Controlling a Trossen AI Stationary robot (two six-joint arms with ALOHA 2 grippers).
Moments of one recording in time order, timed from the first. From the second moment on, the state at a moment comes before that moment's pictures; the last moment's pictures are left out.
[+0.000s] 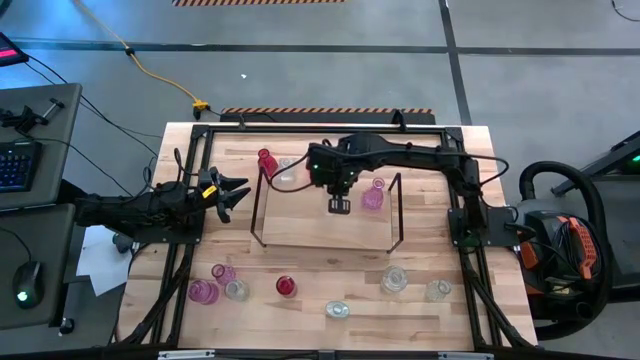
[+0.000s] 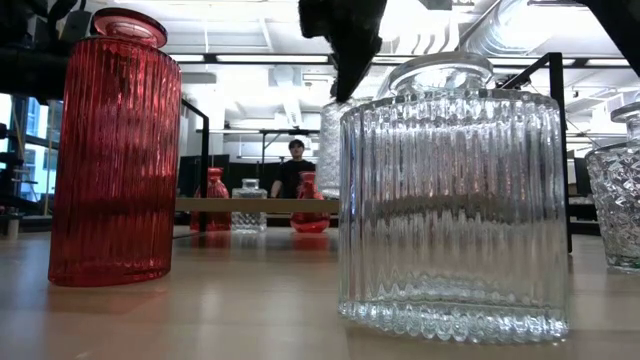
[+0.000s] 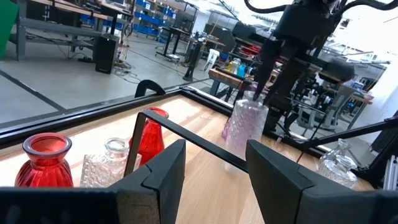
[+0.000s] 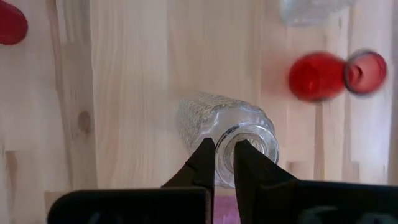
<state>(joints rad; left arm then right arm) -0.01 0.01 0.04 -0.03 -0.40 -0.32 -0.11 2.03 2.07 -1.31 0.00 -0.11</state>
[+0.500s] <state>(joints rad) -0.01 0.01 0.04 -0.03 -0.40 -0.32 -0.10 2.06 2.07 -1.21 0.02 -0.21</state>
